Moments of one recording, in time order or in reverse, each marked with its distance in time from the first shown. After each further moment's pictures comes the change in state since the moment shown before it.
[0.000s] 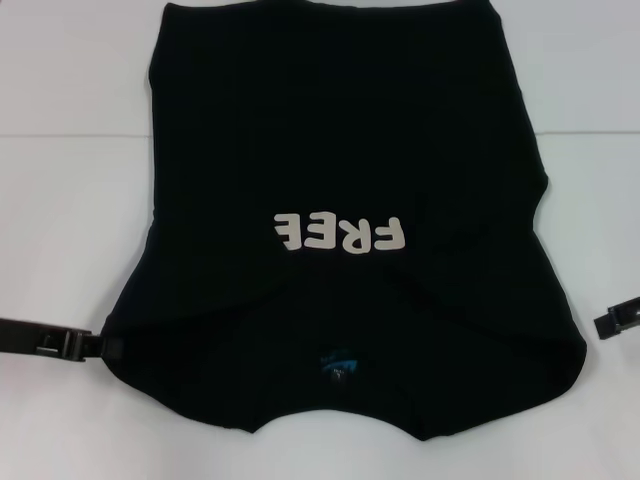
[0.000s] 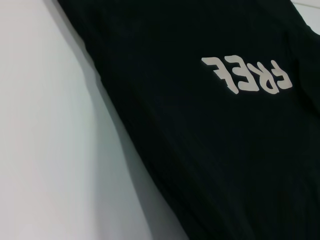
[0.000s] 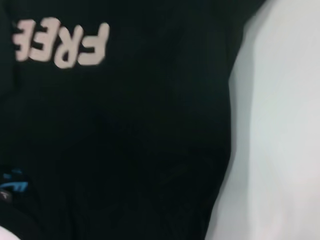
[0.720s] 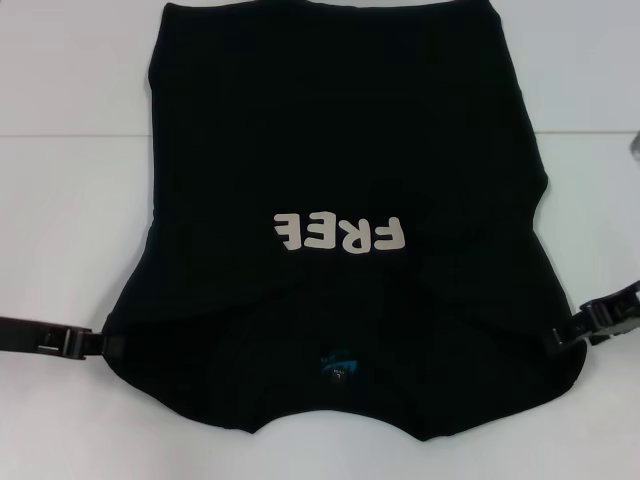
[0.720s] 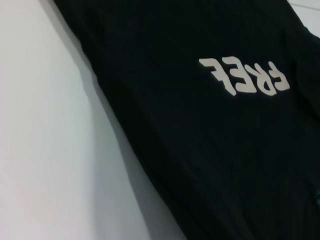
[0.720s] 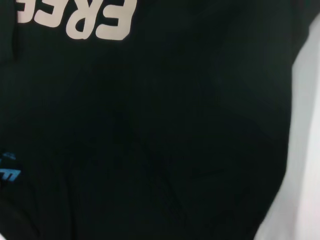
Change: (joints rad) left arm -0.003 0.000 -0.010 -0.004 -0.002 0.004 0.001; right arm 0.049 0.100 -0.141 0.008 -0.060 0.125 0.010
